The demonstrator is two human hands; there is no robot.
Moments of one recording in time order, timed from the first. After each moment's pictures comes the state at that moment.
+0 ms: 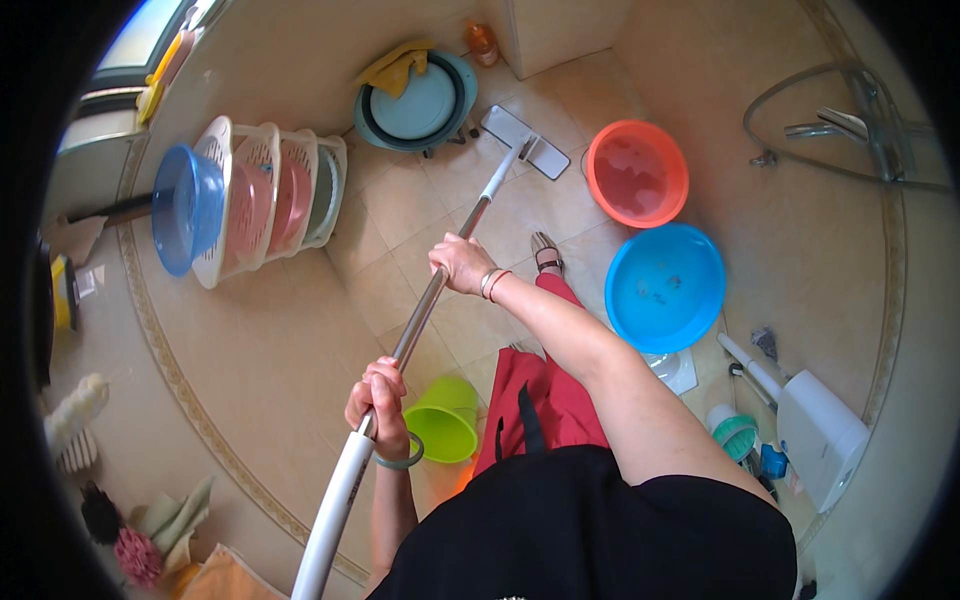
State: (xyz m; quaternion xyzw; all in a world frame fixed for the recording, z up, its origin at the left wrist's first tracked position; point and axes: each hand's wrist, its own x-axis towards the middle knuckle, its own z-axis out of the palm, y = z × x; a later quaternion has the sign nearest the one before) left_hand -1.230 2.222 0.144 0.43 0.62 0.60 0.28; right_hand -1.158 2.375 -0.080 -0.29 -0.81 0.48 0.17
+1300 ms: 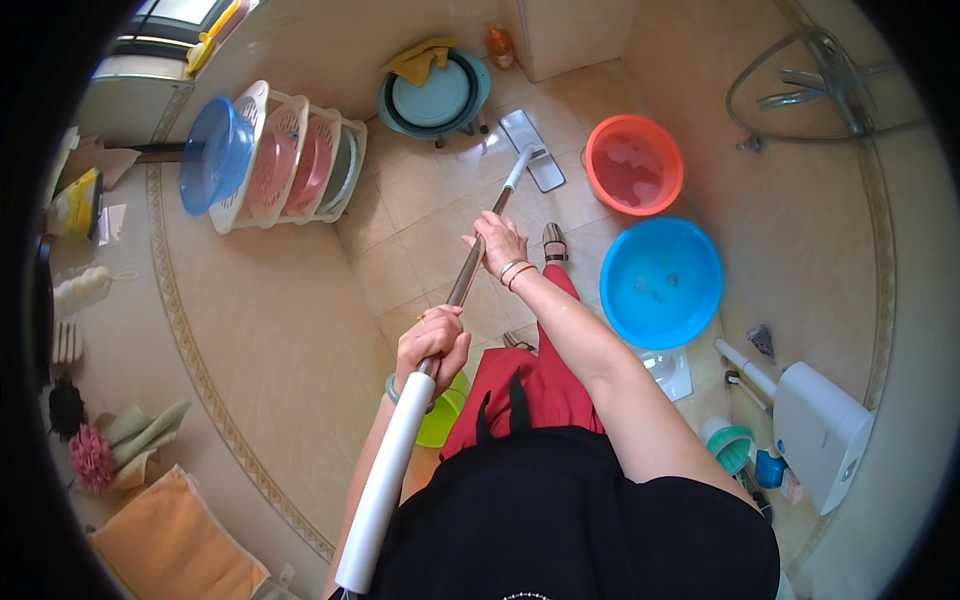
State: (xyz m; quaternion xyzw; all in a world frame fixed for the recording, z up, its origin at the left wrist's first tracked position) left_hand -1.159 2.178 0.154 0.64 0.52 0.47 0.31; right_hand -1.080 2.300 -0.056 -0.47 -0.78 0.36 0.19
